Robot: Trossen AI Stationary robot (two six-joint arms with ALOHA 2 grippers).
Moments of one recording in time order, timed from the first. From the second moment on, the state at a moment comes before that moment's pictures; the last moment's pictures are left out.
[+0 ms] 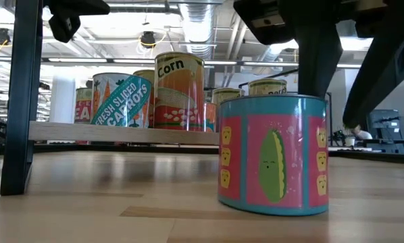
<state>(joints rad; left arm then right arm) -0.47 0.66 0.59 -0.26 -0.66 -0.60 0.63 2.02 1.47 -0.58 0.17 -0.19</state>
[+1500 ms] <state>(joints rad) -0.47 0.66 0.59 -0.23 -0.77 -0.59 0.23 1.80 1.47 -0.75 0.16 0.18</state>
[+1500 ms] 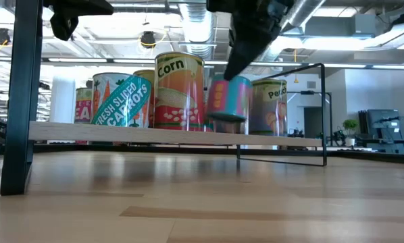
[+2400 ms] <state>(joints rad) -0.47 0.67 0.59 -0.23 -0.79 -0.59 0.18 1.81 1.43 -0.72 0.10 0.09</state>
